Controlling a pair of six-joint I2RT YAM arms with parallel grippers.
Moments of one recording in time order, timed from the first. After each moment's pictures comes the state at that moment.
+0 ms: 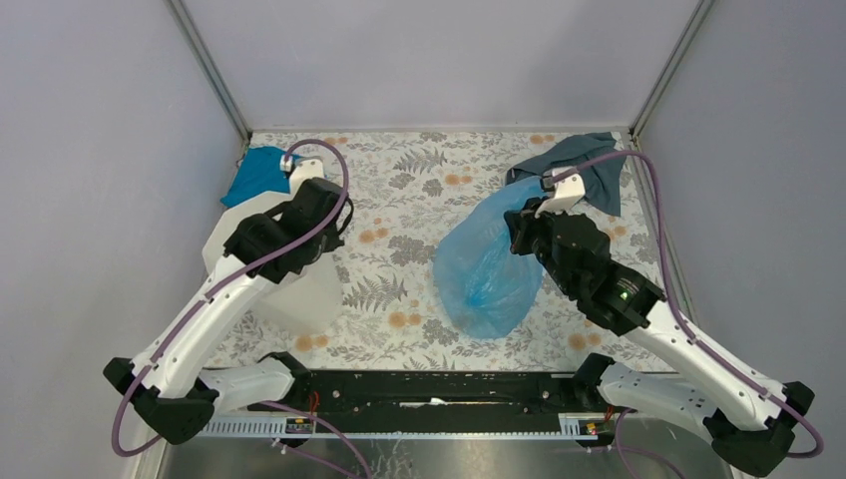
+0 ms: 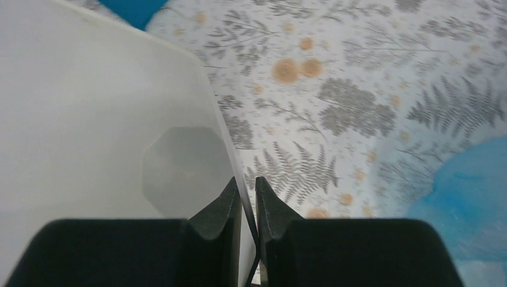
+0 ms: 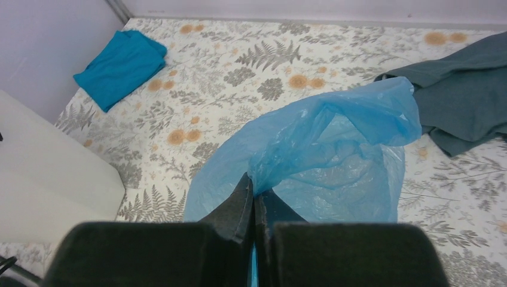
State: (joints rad) left arm -0.65 1.09 1.33 -1.15 -0.62 -0.65; right arm 0.83 0.88 0.97 -0.33 0.43 0.33
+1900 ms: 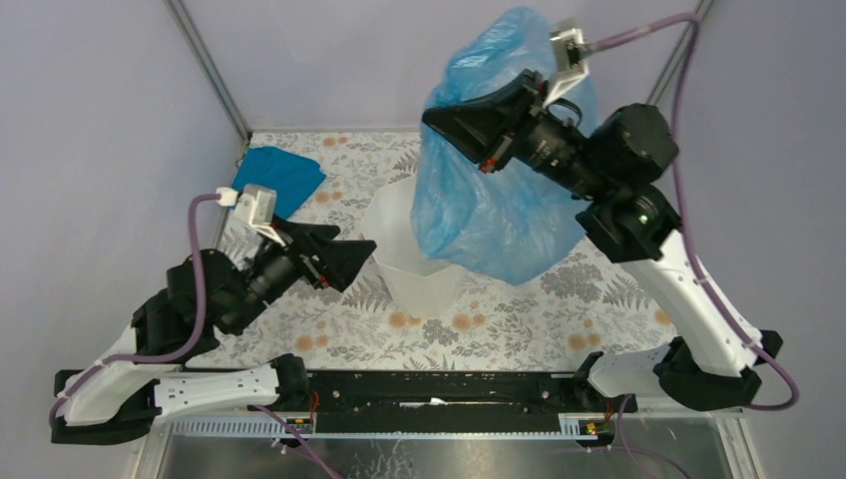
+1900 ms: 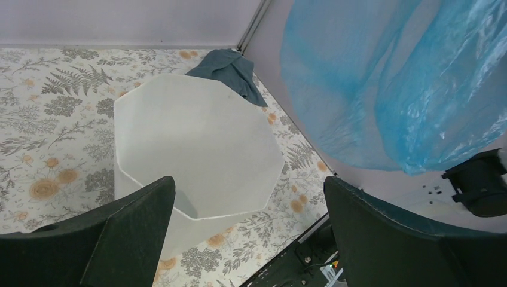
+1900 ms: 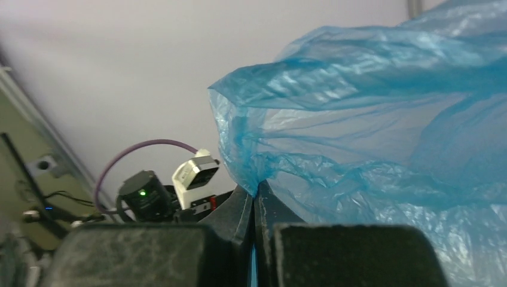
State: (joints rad) left arm -1.20 0.69 1.26 -0.61 -0.49 -0.51; right arm 0.83 1.29 1.85 -0.14 -0.30 0.48
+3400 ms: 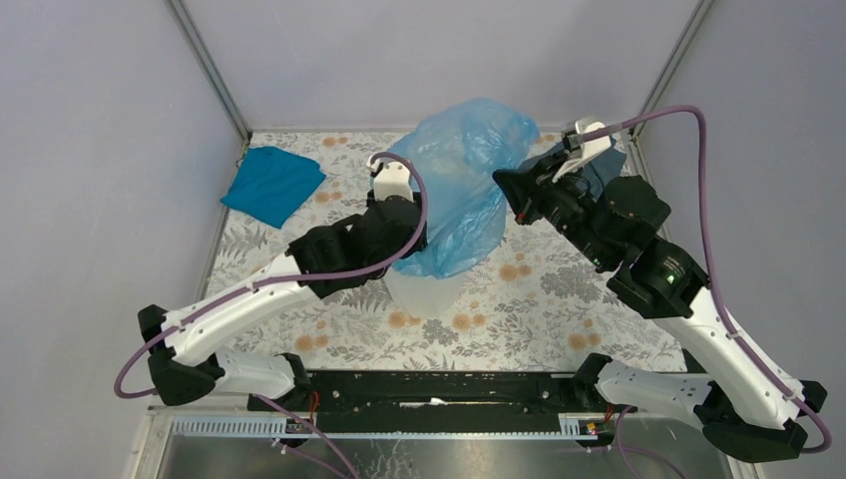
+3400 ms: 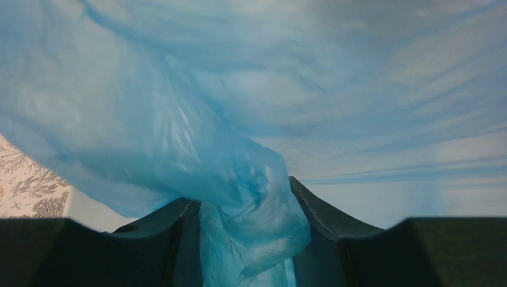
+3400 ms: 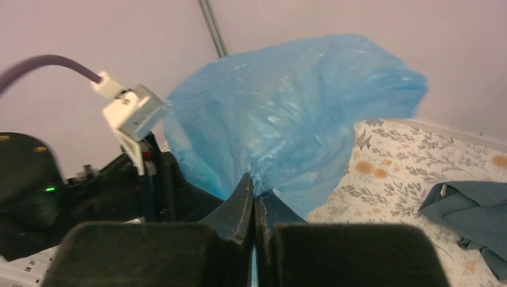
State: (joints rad) left arm -1.08 1.24 1.38 -0.70 -0.65 -0.60; right arm 0.83 0.97 1.38 -0.41 0.19 0.23
